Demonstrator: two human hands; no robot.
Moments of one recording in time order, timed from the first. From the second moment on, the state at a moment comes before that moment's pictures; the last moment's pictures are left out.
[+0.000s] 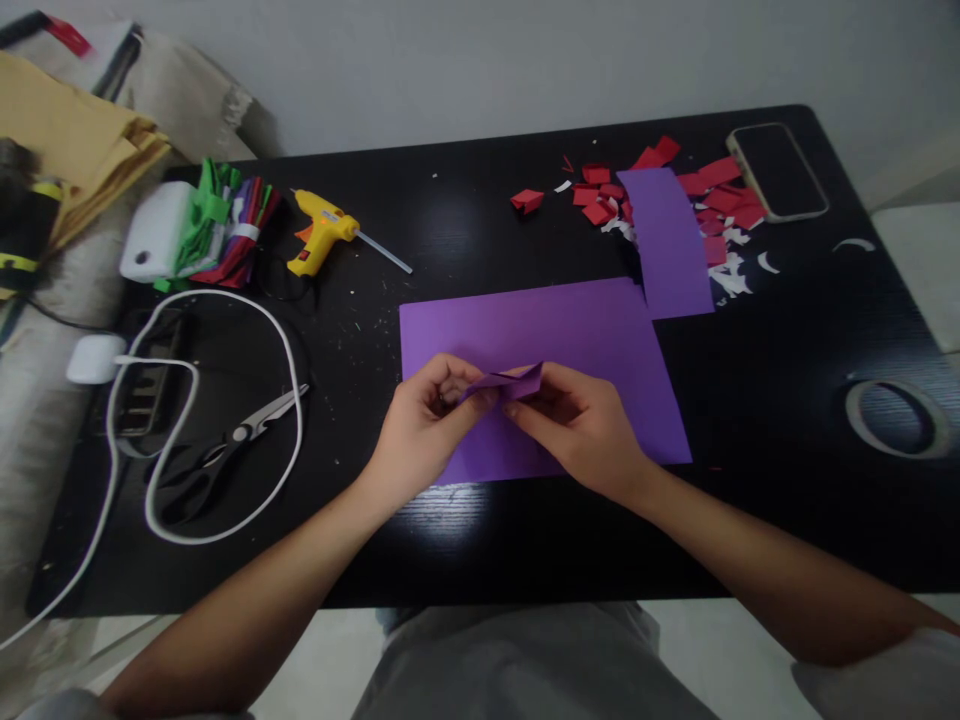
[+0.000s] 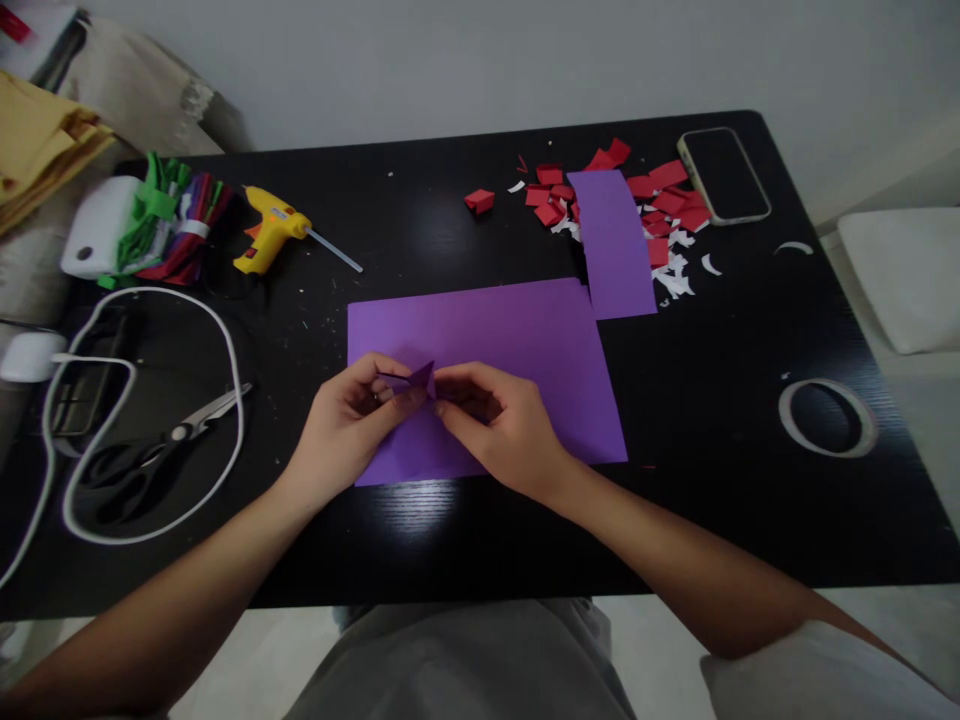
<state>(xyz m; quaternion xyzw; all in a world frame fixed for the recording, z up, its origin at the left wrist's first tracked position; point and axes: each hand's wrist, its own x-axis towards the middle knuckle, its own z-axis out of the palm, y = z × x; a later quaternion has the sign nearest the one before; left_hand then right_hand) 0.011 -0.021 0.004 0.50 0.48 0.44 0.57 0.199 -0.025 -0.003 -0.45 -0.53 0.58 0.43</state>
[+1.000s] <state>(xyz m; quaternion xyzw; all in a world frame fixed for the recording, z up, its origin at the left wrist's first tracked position) 0.005 -0.021 -0.001 0.52 0.49 0.43 0.55 0.201 -0.023 0.006 -0.46 -0.54 0.58 0.41</state>
